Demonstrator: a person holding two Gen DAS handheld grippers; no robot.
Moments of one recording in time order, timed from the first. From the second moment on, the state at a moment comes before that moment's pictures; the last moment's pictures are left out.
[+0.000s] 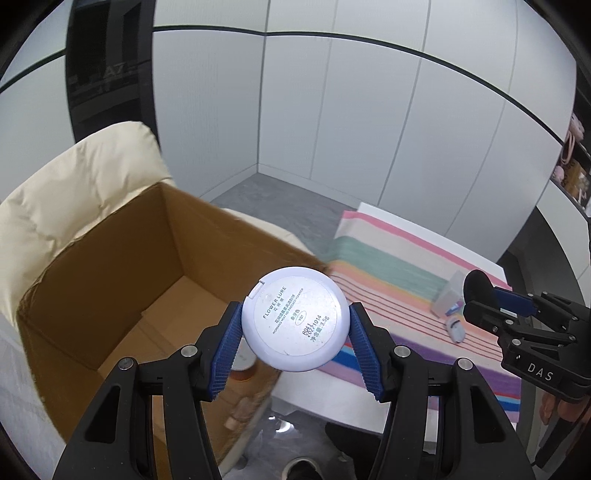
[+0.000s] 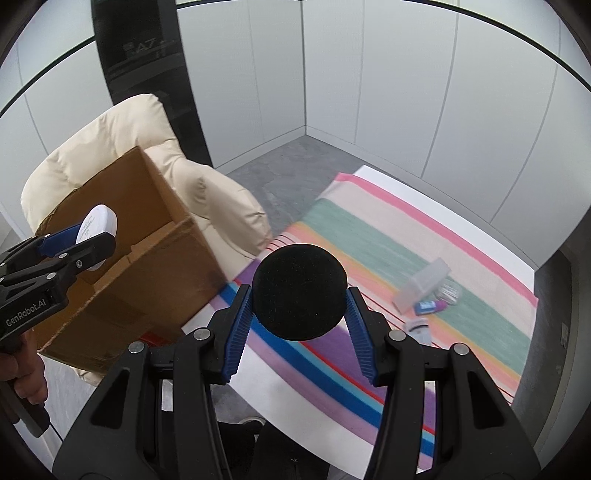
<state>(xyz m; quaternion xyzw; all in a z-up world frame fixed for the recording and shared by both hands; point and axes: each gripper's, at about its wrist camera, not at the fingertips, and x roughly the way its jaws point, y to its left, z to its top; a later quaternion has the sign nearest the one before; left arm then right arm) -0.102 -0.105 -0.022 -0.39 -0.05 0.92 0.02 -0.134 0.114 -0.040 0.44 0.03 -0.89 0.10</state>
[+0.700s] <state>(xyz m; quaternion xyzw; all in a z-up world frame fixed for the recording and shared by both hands) -0.059 -0.188 -0.029 -0.40 -0.06 0.91 -0.05 -0.136 0.010 -0.039 0.43 0.06 -0.88 0.18</state>
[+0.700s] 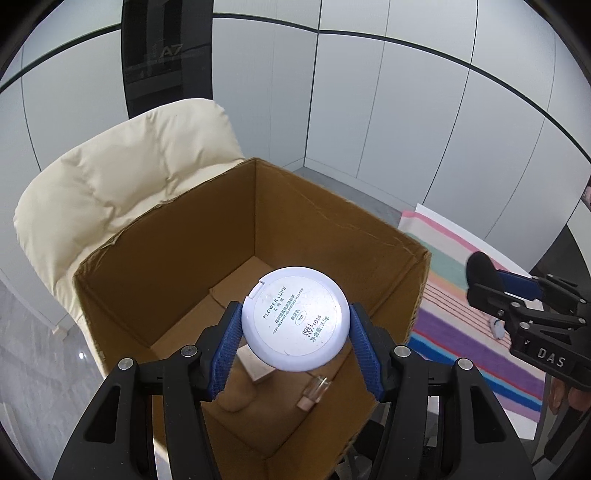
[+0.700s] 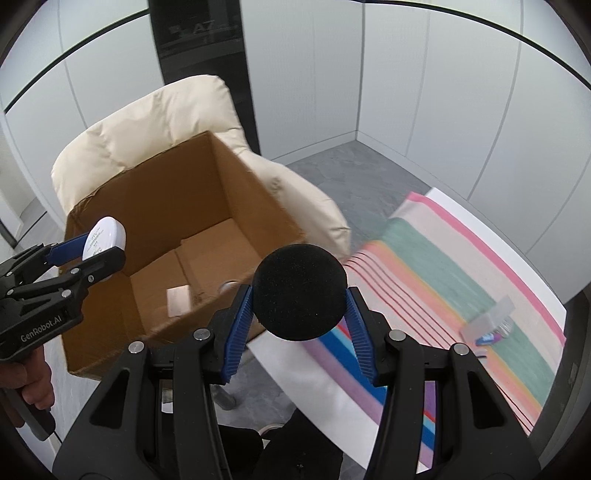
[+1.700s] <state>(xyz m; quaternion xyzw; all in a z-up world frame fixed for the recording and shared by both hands) -0.004 -0.297 -0.030 -0.39 -0.07 0.90 -0.19 -0.125 -0.118 -0.047 0.43 0.11 -0.86 0.25</state>
